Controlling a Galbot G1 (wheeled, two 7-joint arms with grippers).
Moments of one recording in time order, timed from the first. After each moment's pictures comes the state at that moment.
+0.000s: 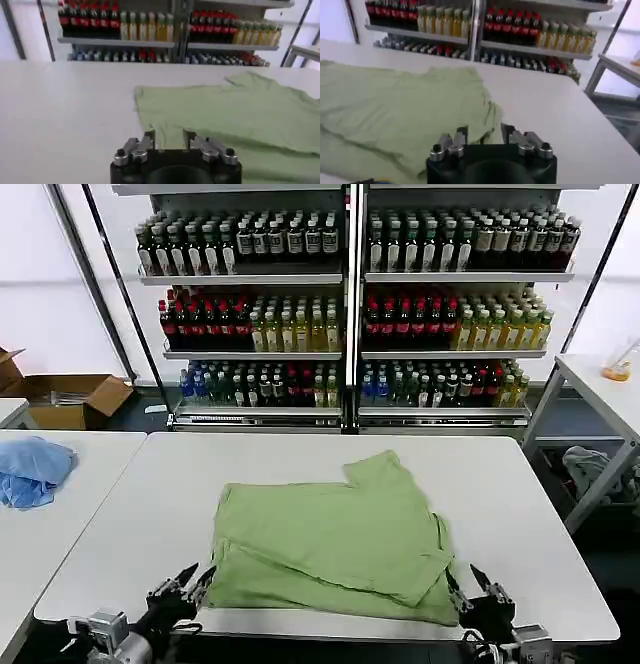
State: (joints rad) left arm 1.63 -0.97 -0.61 -2.19 -0.68 0.42 -0.11; right arm -1.57 1.04 0.49 2.25 0.47 -0.45 0.29
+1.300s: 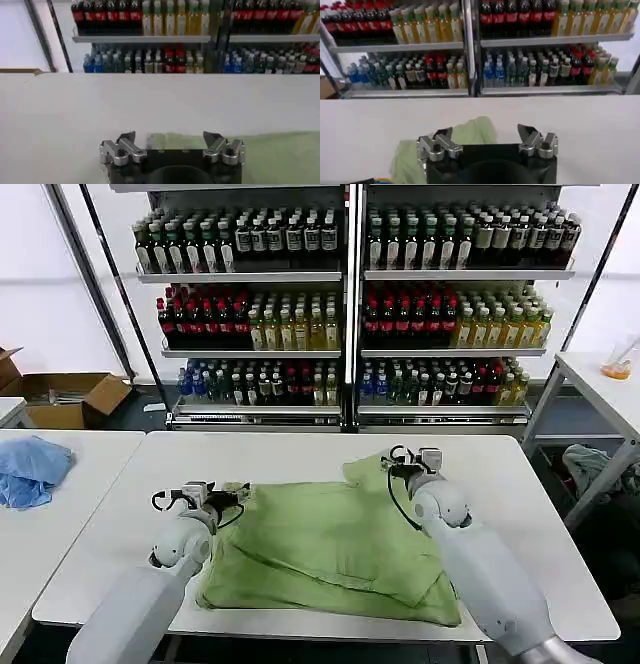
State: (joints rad) left arm 0.73 -1.07 -0.08 -1.42 -0.71 0.51 -0.31; right arm -0.48 1.24 0.02 1.26 0.76 -0.57 0.39
